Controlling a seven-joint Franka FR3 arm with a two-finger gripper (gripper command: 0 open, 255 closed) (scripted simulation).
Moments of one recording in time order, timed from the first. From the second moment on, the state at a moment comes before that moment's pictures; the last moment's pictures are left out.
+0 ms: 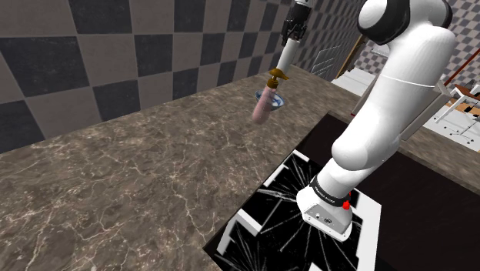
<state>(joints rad) -0.37 0.19 -0.32 -1.44 0.09 1.56 -0.38</state>
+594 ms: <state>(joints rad) -0.36 0.17 -0.32 -1.58 0.09 1.69 -0.38</state>
